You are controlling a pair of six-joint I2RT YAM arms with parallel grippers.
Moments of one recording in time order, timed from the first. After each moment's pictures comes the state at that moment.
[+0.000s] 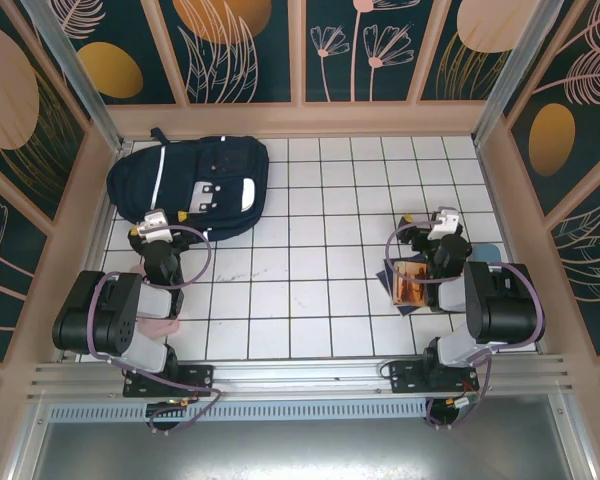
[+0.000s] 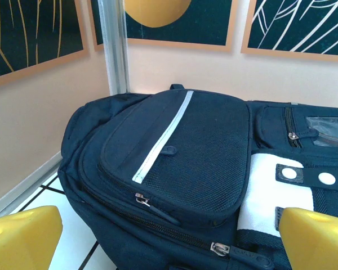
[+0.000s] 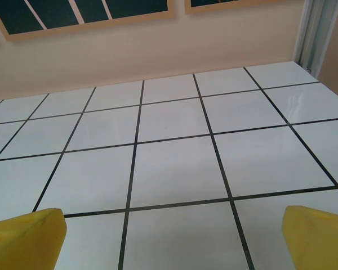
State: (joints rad) left arm -0.07 1.52 0.21 1.20 -0.37 -0.09; right arm -0.04 1.53 0.23 1.13 -0.07 0.10
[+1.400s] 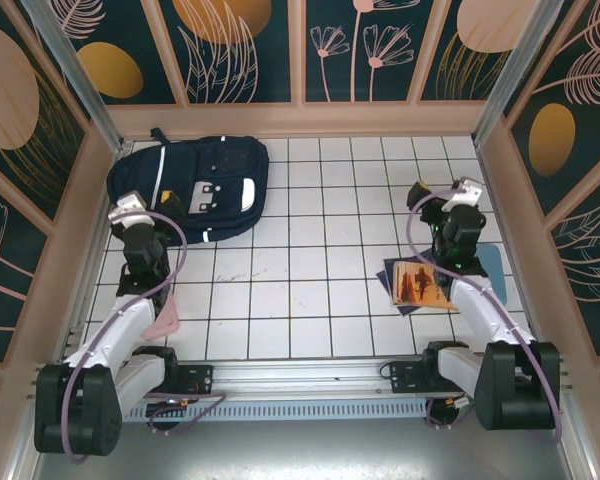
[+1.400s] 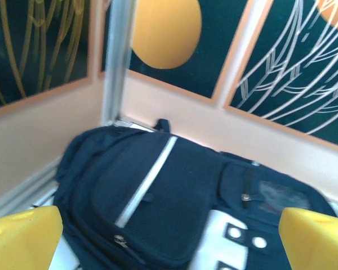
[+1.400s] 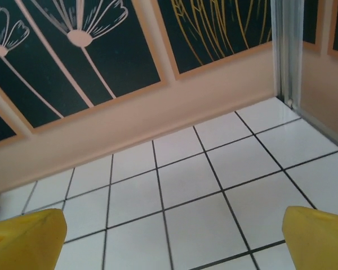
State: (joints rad) left arm -0.07 1.00 0.44 0.44 -0.34 -0.33; right arm 0.03 1.07 0.55 0.34 0.08 0.35
